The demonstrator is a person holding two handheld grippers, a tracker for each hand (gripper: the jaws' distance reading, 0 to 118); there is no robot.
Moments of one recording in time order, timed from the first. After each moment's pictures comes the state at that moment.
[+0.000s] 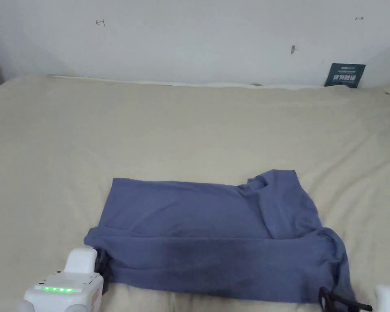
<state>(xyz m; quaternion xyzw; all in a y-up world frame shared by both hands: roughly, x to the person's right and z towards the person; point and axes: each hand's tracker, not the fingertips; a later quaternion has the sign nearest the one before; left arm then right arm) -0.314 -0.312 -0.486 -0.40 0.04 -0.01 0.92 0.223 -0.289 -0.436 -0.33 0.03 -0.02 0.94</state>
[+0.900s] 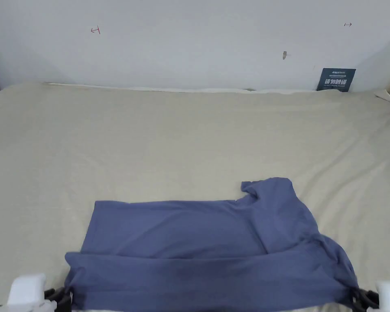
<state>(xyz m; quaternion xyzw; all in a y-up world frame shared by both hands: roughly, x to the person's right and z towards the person) -0.364 -0.276 -0.414 -0.41 0.02 0.08 0.91 0.232 -0.264 -0.421 -0.37 0.00 0.04 0.93</state>
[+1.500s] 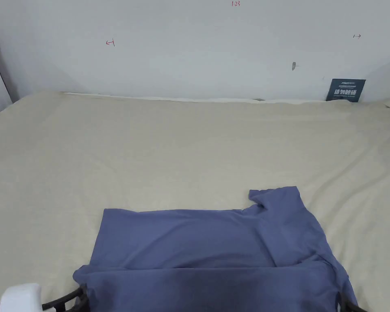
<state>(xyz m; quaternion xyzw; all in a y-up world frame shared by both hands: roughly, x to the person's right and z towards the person) -0.327 -0.228 -0.366 -0.25 0.14 0.04 0.96 0.184 -0.204 -0.367 -0.17 -0.04 0.01 0.98</state>
